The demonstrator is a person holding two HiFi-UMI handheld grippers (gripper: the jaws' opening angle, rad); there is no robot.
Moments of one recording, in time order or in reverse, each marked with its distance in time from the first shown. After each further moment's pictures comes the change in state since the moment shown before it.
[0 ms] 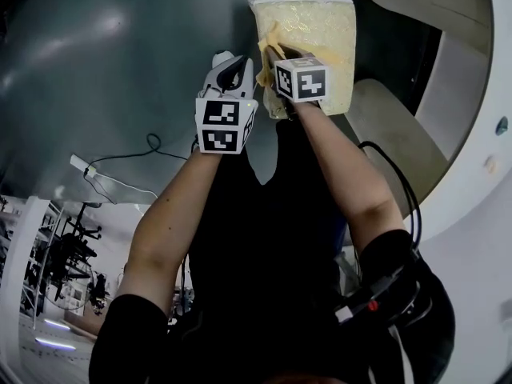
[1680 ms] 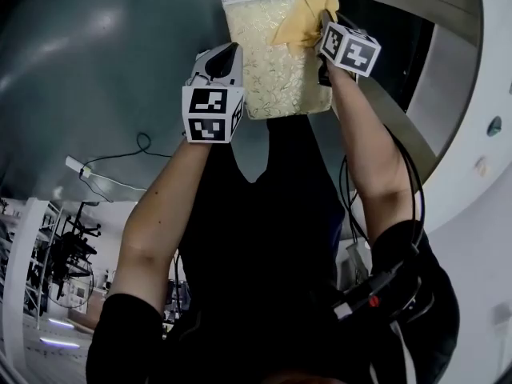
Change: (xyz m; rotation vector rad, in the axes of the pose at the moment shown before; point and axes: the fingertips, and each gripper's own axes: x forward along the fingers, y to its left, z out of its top) left arm 0.042 -0.028 0.030 0.019 -0.001 -0.007; right arm -0.080 -0.199 0.076 0.126 -0.195 -0.361
